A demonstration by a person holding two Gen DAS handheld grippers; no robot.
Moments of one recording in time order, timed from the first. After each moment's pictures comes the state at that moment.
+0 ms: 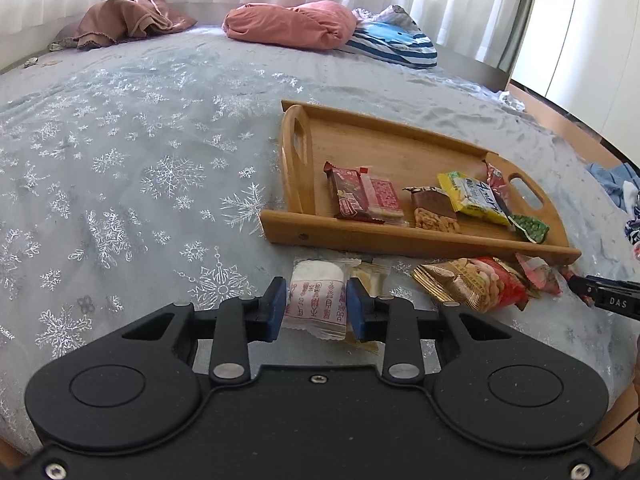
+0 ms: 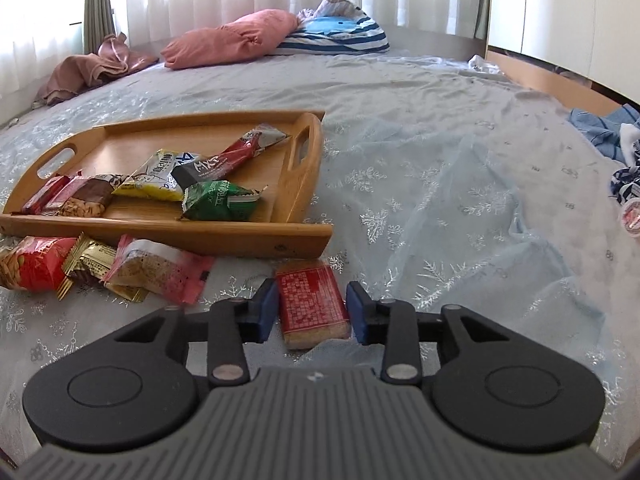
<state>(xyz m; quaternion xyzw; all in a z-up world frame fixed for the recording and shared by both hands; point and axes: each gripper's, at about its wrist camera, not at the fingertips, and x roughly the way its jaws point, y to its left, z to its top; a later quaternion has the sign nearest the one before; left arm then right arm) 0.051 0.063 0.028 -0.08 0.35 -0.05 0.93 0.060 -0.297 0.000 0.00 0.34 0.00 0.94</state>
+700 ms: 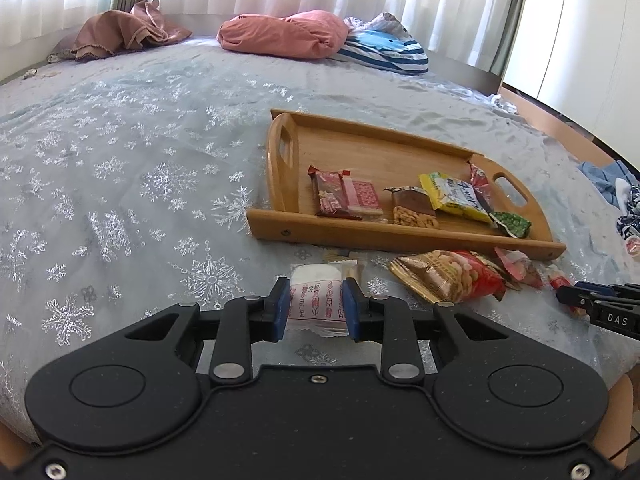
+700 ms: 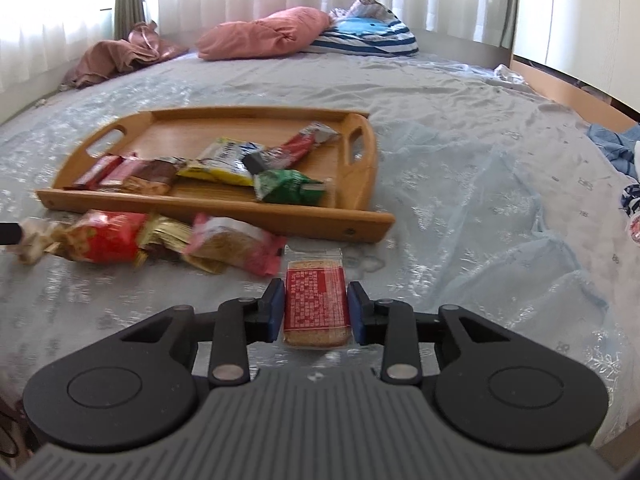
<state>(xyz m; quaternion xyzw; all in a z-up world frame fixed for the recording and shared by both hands) 0.029 0.050 0.038 -0.07 0.34 -0.05 0.94 0.028 -0.258 0.018 -0.01 0.34 0.03 0.94</state>
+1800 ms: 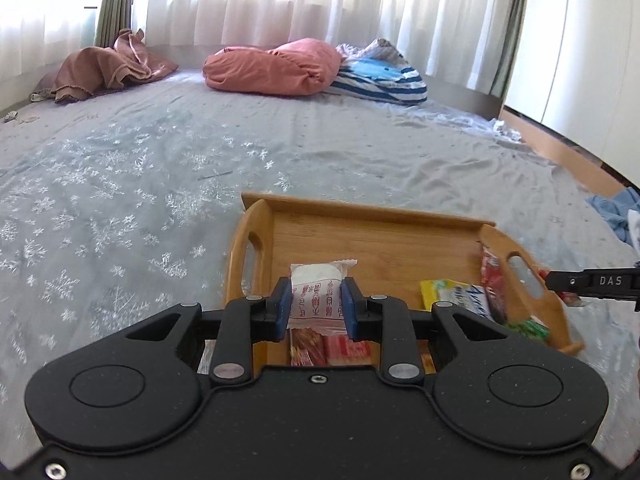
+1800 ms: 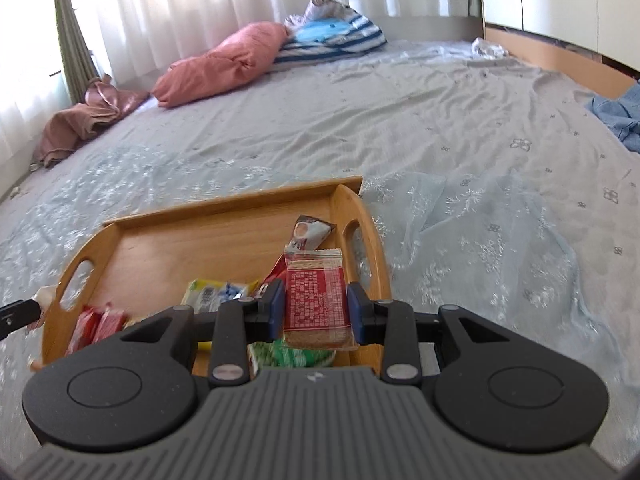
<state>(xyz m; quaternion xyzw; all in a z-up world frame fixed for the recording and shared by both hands) 0.155 0.025 0.080 -0.06 0.31 -0.05 0.95 0.160 -0.273 0.067 0.10 0.36 -0.01 0.93</state>
